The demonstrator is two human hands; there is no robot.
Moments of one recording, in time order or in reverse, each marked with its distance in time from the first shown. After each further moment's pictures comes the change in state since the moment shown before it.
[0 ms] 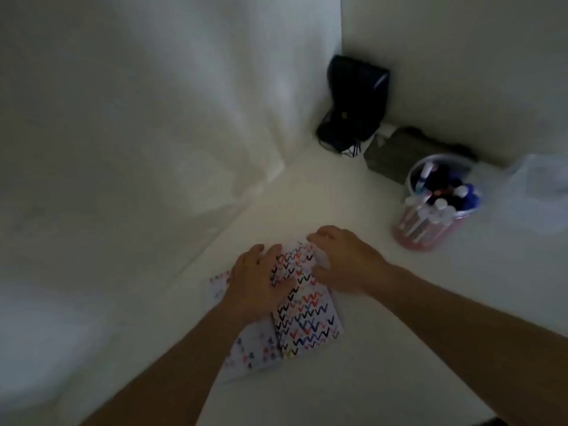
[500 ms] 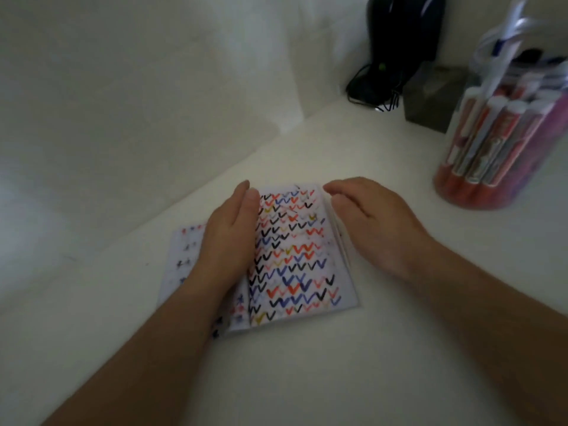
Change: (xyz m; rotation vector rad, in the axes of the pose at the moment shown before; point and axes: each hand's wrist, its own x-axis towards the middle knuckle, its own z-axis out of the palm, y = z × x) left_hand -0.001 -0.001 0.072 -0.600 0.659 -0.027; right_hand 0.010 0.061 0.073 0.138 0.456 -0.302
